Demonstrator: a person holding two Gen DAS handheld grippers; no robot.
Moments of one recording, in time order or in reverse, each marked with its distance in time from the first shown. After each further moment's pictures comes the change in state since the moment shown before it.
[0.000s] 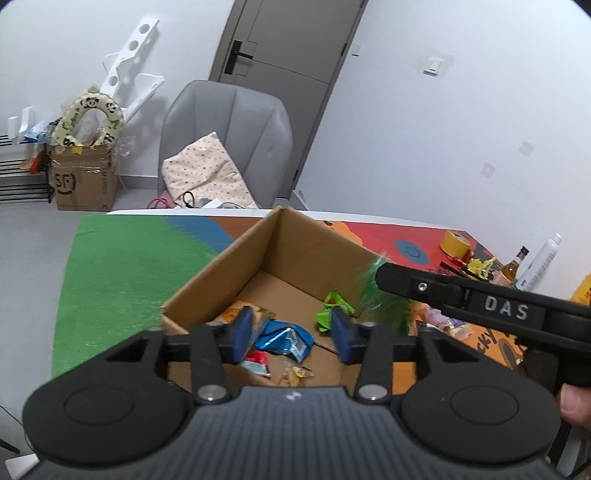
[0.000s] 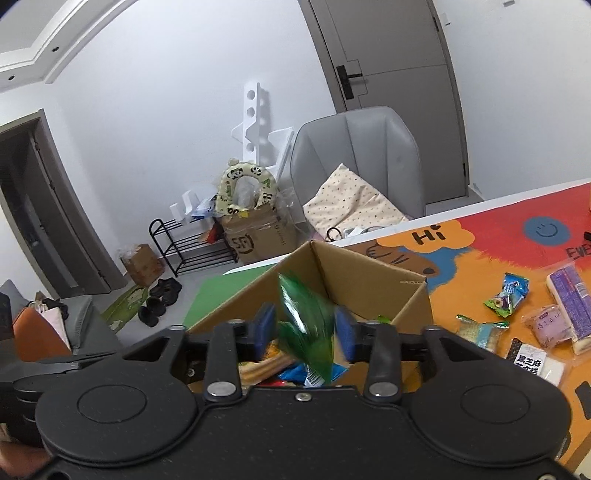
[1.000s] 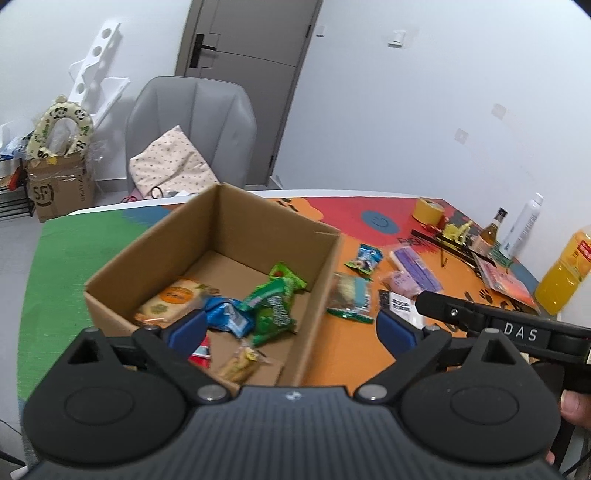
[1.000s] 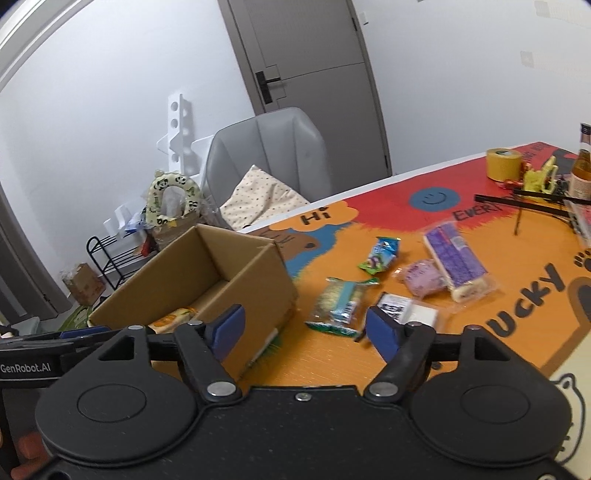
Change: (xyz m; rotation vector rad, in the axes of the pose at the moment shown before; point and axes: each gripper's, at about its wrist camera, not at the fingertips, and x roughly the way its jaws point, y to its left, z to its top) left arm 0.007 -0.056 -0.020 0.103 0.049 -0.049; right arm -0.061 -0.075 -0.040 0.126 -0.011 -0.216
